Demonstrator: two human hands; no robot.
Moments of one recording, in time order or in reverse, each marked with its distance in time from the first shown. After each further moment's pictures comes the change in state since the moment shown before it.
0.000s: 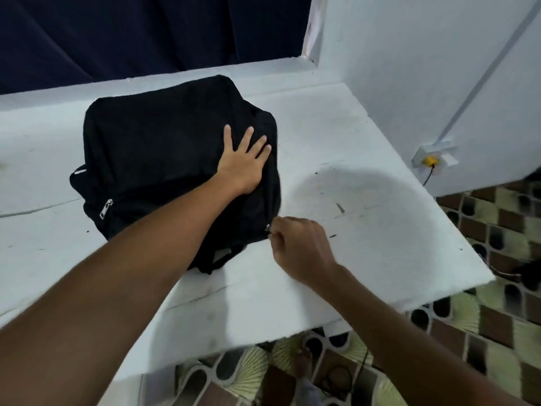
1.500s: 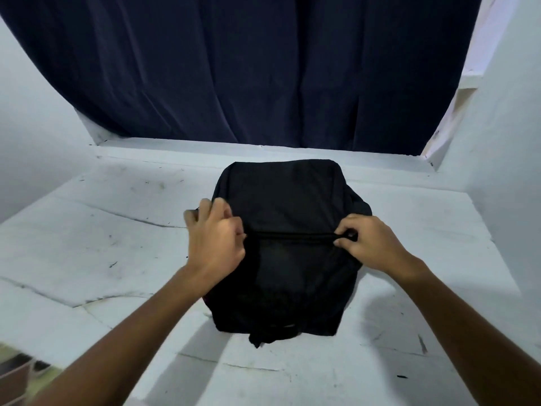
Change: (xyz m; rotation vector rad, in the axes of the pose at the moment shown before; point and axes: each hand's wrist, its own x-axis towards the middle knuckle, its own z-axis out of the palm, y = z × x) left_hand -0.159 -0.084 -0.017 -0.339 0.517 -0.754; right_hand 0.185 0.045 -0.020 0.127 -0.285 -0.297
